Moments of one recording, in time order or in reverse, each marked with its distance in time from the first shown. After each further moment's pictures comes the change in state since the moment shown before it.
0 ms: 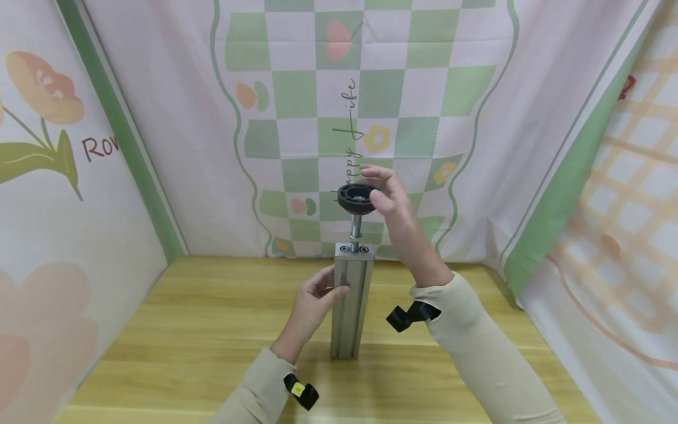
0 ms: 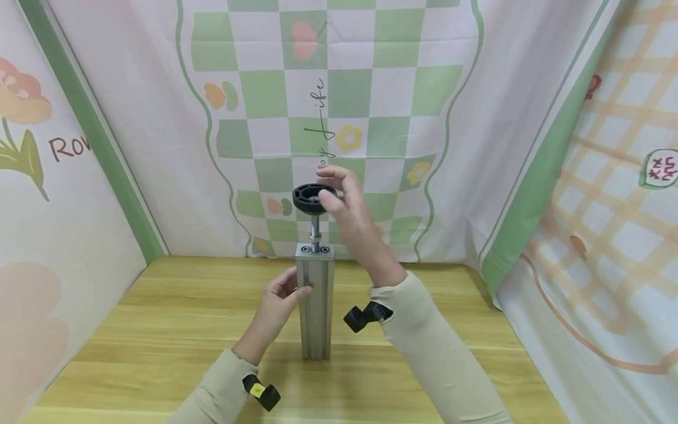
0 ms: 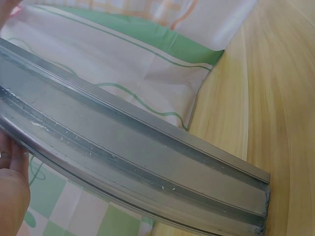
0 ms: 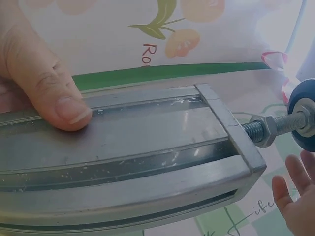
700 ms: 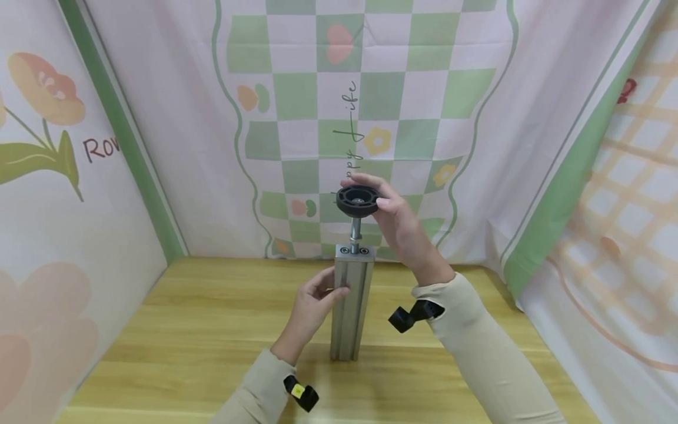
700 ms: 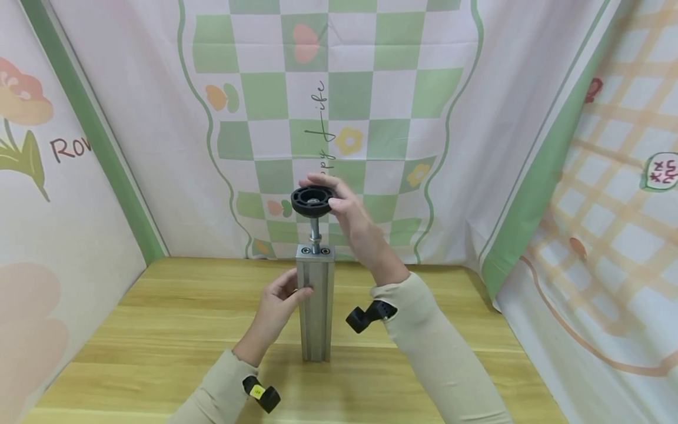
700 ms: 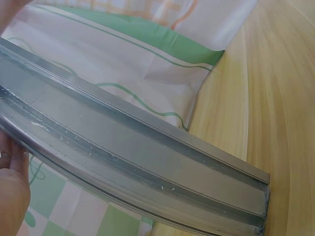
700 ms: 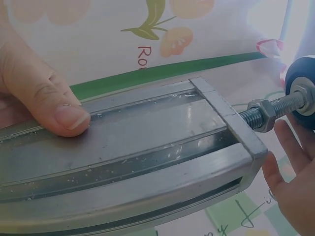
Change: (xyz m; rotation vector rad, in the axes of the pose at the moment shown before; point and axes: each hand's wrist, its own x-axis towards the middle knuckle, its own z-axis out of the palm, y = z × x) left_hand 0.000 0.000 0.000 0.013 0.004 -0.016; right_hand 0.002 0.005 -0.004 0.220 -0.165 -0.007
